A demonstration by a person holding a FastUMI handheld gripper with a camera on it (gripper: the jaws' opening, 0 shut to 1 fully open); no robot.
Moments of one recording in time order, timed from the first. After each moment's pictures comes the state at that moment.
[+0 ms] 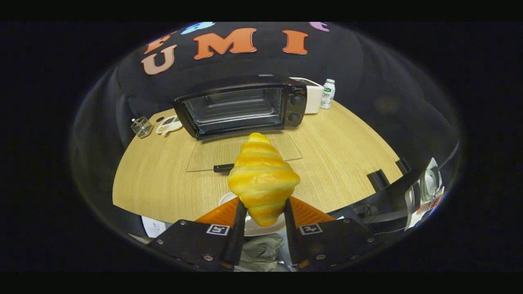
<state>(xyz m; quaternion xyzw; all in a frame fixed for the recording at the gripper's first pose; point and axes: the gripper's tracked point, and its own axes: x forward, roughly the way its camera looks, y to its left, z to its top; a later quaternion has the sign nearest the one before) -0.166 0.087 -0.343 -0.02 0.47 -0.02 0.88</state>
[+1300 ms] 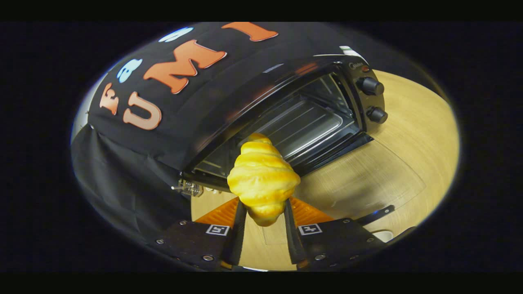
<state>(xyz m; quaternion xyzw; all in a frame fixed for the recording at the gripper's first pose) 0.017 0.199 -0.385 0.33 0.44 0.06 0.83</state>
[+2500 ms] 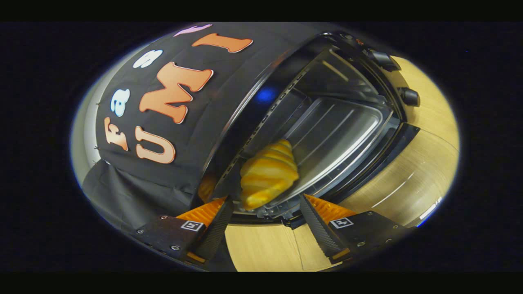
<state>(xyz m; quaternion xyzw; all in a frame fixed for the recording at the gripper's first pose) 0.088 0.231 -0.395 0.43 0.35 0.07 0.83</state>
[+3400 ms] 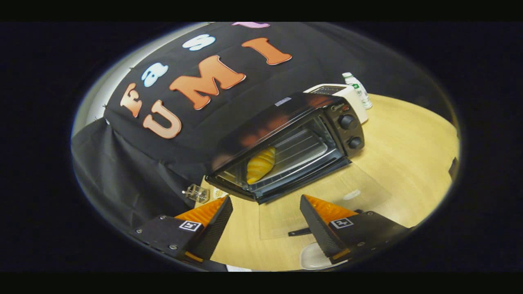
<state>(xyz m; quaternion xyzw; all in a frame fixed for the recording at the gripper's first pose) -0.018 0.151 -0.328 0.26 0.34 0.07 0.90</state>
